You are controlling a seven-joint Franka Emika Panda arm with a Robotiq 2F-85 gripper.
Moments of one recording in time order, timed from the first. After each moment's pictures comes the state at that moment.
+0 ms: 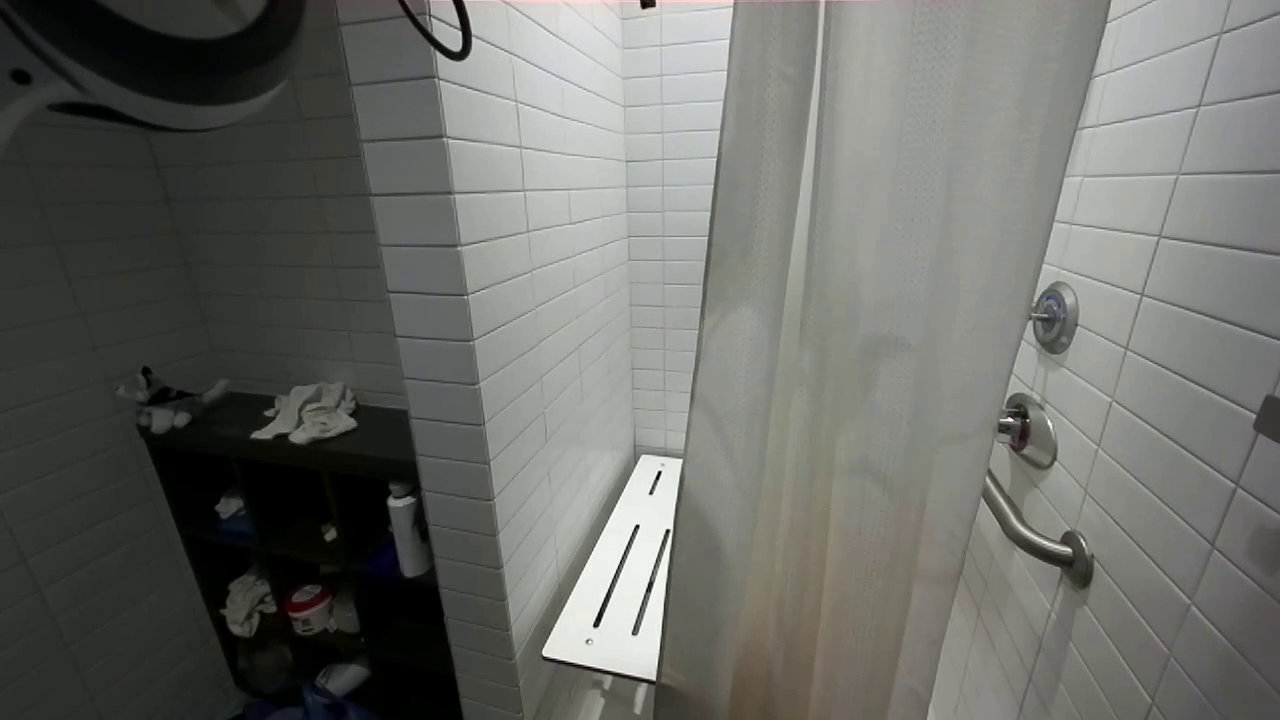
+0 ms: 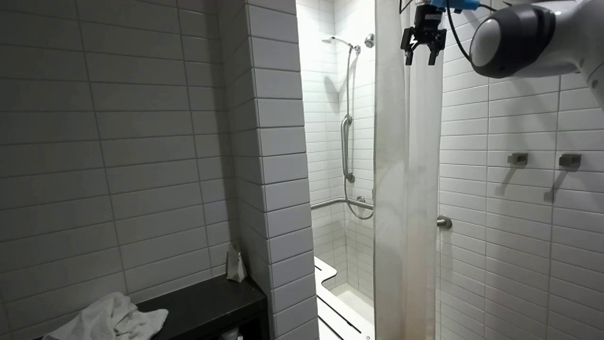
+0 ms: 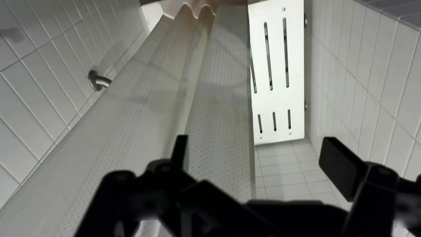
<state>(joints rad) -0.61 0.50 -0.04 -0.37 0.07 1.17 -0.31</state>
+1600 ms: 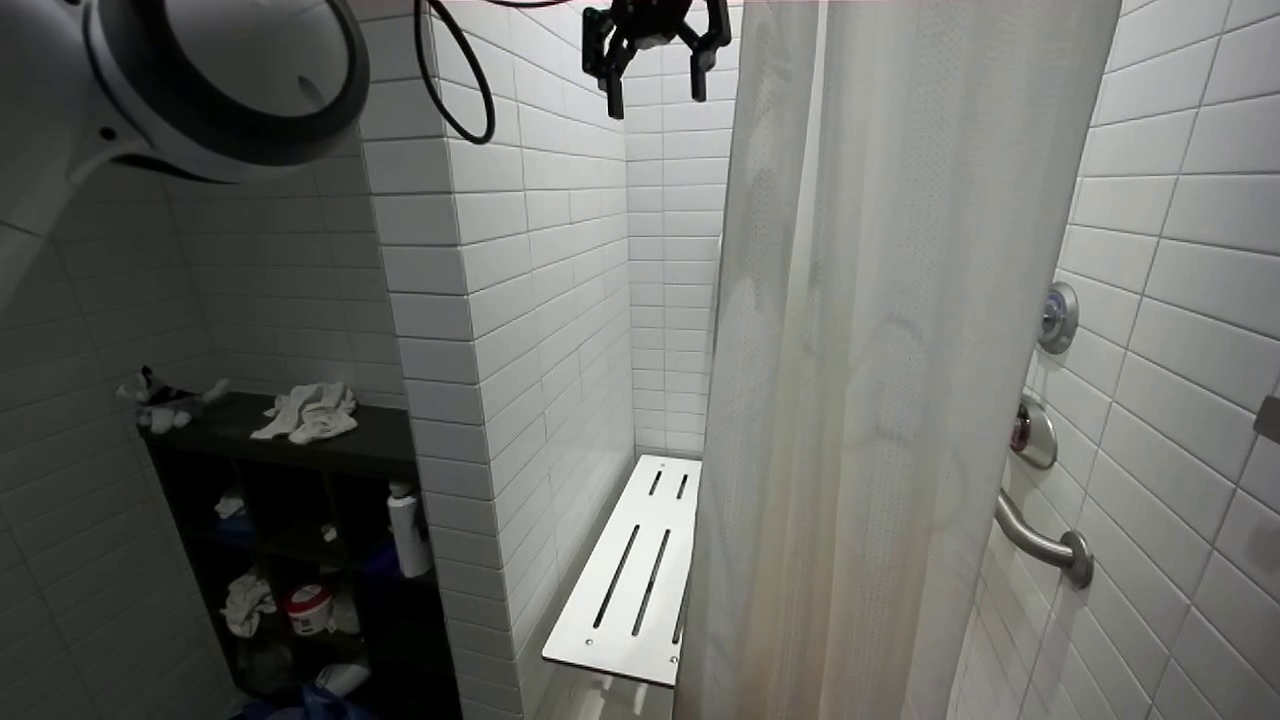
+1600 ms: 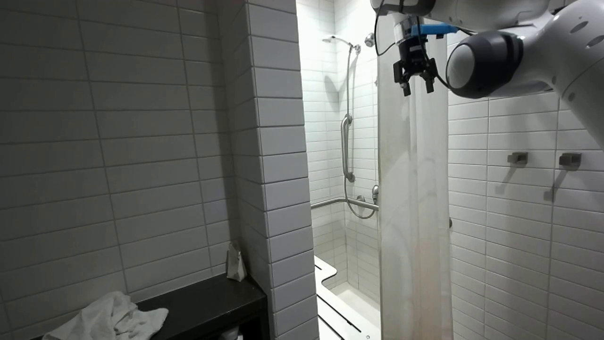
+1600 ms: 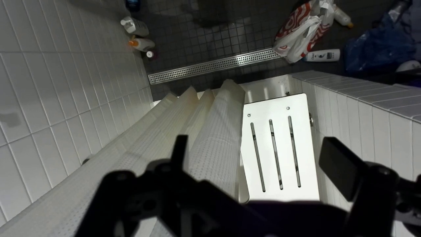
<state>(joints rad) -0.47 0.61 -0.11 -0.37 -0.09 0.94 -0.33</state>
